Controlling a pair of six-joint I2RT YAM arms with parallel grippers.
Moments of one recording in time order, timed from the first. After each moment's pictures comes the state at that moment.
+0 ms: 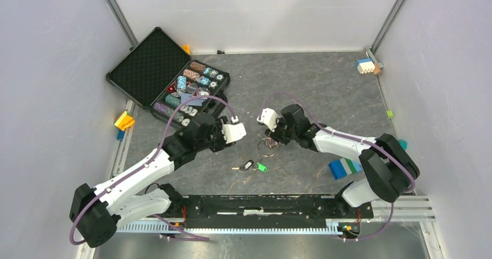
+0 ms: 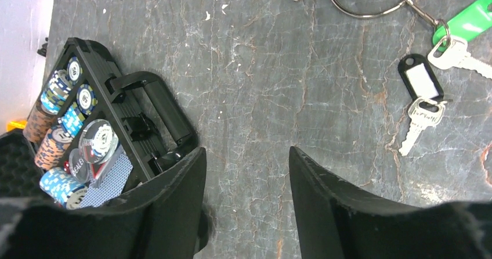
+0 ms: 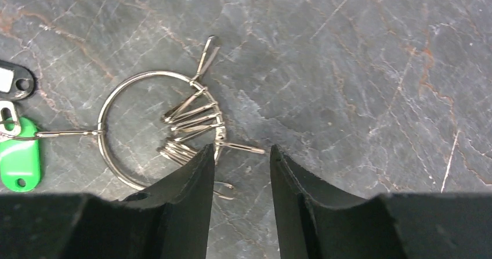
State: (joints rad) left arm -0.73 0.98 0.69 -0.35 0.02 0.64; right arm 0.68 1.48 0.72 -0.03 -0.16 -0.47
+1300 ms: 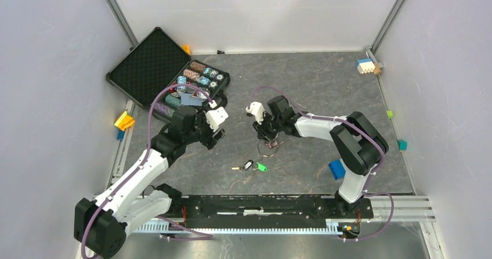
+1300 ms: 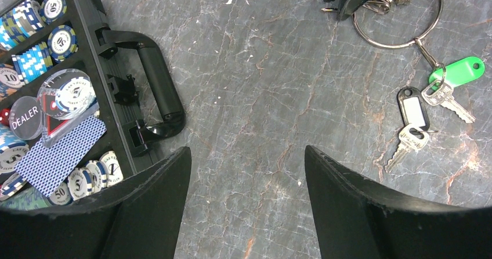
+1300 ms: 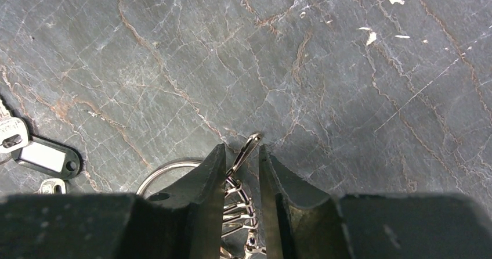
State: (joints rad) left arm -0.47 0.93 0.66 -0.33 0.25 0.46; right arm 0.66 1.78 0.95 -0.02 -0.38 -0.35
